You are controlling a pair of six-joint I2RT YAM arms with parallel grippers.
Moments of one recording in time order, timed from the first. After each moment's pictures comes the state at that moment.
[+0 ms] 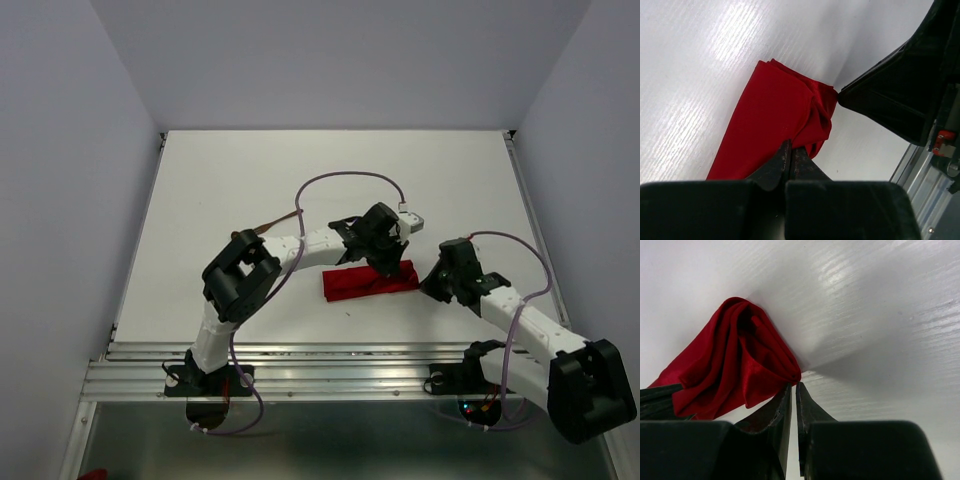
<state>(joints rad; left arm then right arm) -0.97 2.01 1.44 -0.23 0.29 -0.20 0.32 1.01 0.45 -0.37 0.07 0.90</state>
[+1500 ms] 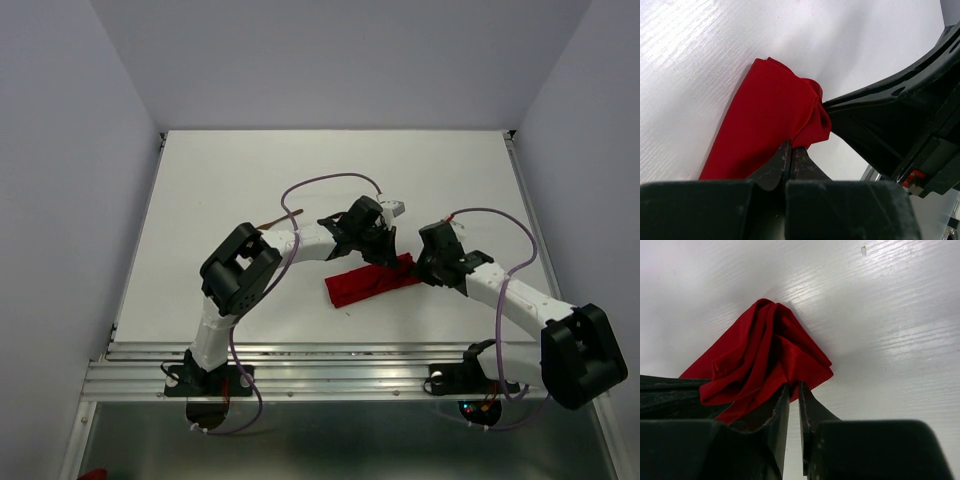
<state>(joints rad) -0.88 2.03 1.36 -0.04 0.43 -0.52 0.43 1.21 0.63 -0.40 0.21 0.81</state>
